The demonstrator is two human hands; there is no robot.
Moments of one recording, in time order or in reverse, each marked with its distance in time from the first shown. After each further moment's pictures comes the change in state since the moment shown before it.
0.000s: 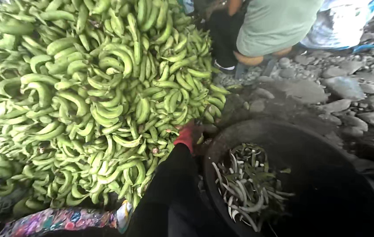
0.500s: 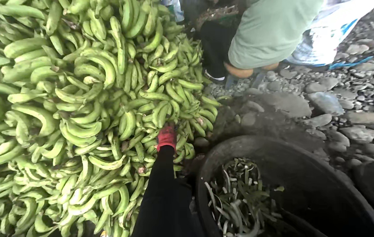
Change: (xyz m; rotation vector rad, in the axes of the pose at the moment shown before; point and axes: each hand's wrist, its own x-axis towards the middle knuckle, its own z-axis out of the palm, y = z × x) left_hand 0.156 -0.070 0.023 0.441 0.251 0.034; right_hand 0.033 0.127 0.138 0.076 -0.307 0.290
